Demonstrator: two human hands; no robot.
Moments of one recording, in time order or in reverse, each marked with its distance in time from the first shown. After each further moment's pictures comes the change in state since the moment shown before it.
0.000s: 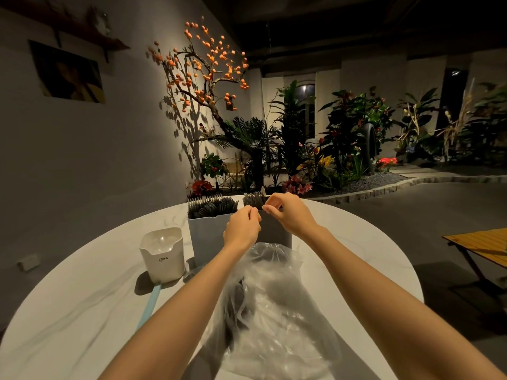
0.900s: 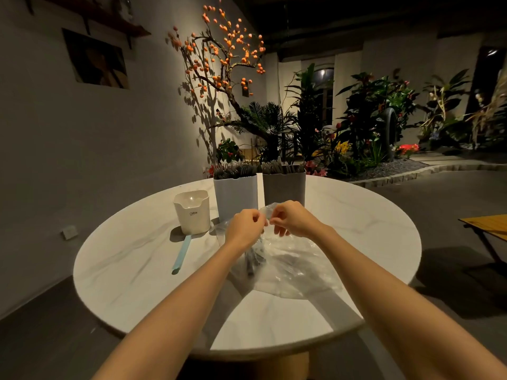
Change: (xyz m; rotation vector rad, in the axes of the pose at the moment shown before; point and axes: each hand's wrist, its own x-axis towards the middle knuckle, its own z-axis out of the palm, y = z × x) left_hand -0.104 -0.043 -0.029 0.117 -0.062 0.048; right_hand -0.098 -0.045 0.024 0.115 -0.385 0.143
